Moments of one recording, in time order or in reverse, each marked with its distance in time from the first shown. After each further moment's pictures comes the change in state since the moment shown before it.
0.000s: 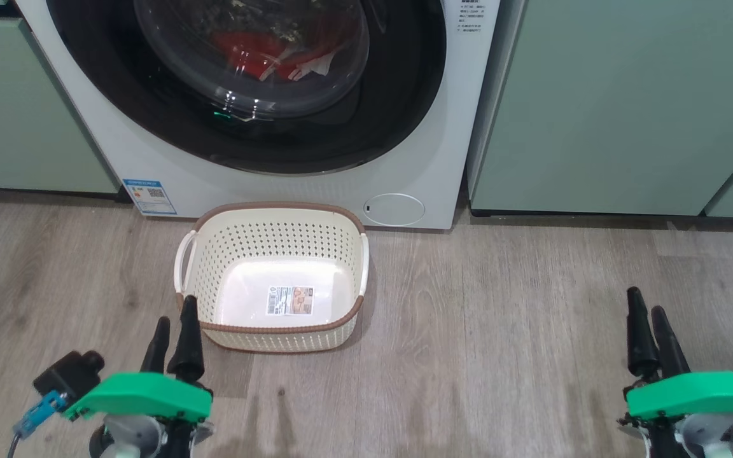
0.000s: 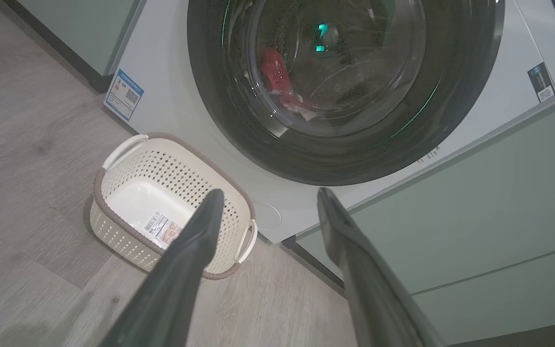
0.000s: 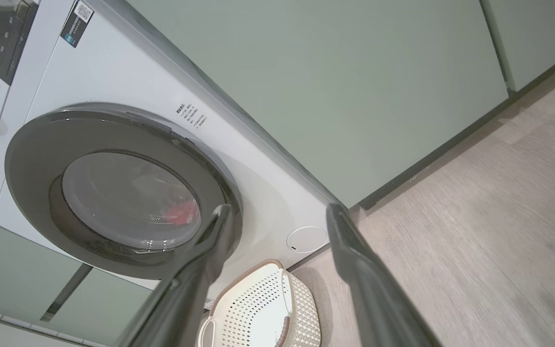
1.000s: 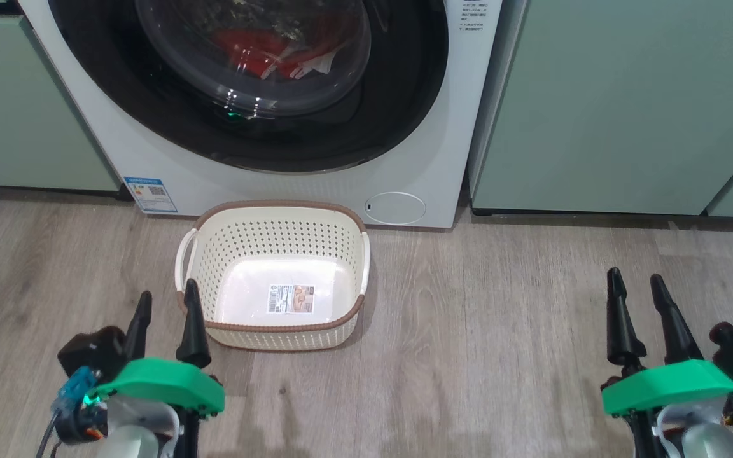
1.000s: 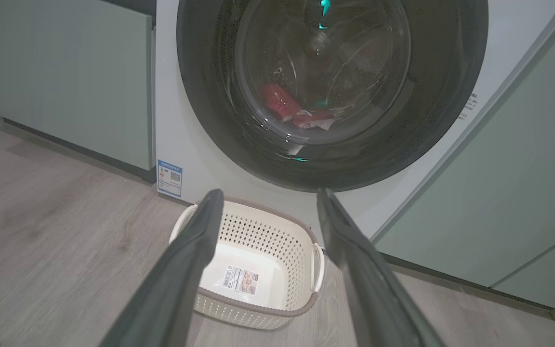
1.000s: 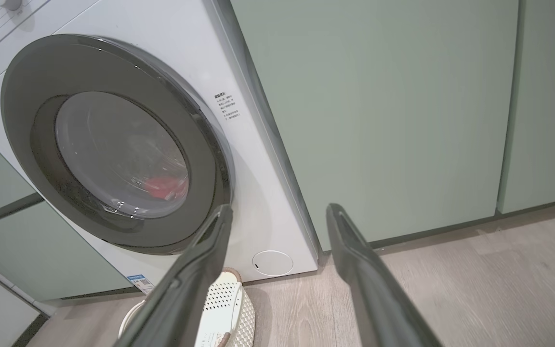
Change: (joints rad) left arm -0.026 0.059 -0.085 -0.034 0.381 0.135 -0.085; right arm -0.016 -0.003 0.033 -0.053 -0.422 0.000 -0.086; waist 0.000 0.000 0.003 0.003
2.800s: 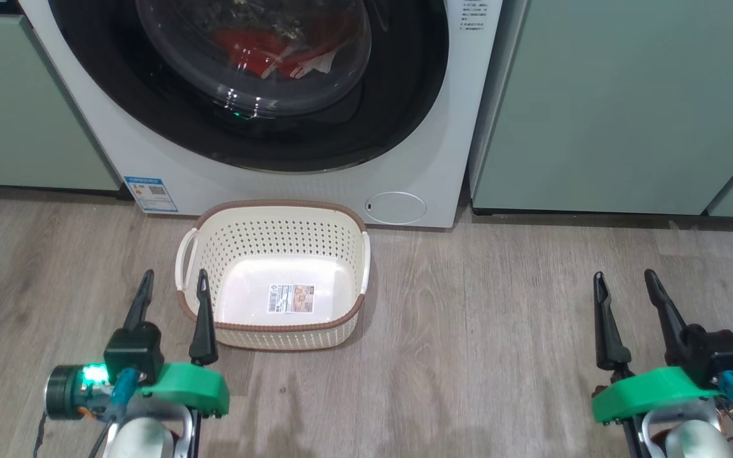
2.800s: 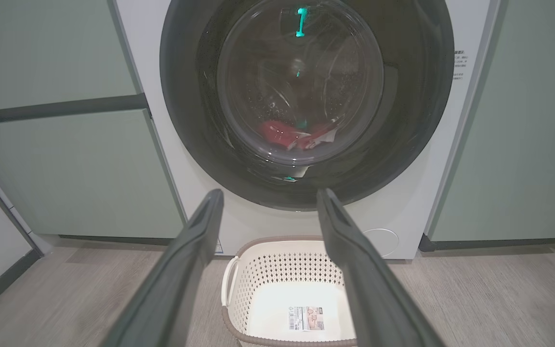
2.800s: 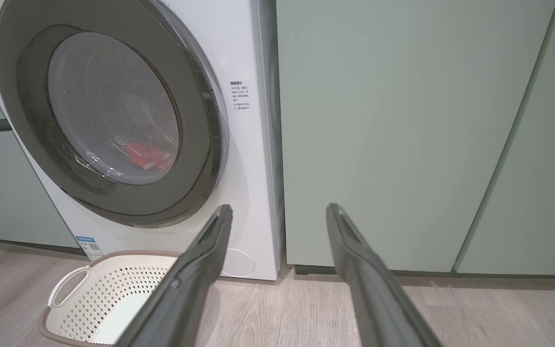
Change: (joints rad) left arm -0.035 -0.034 0.047 0.064 0.428 -0.022 -0.110; right arm -0.021 -0.006 0.000 0.061 -0.311 0.000 -0.109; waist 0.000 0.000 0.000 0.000
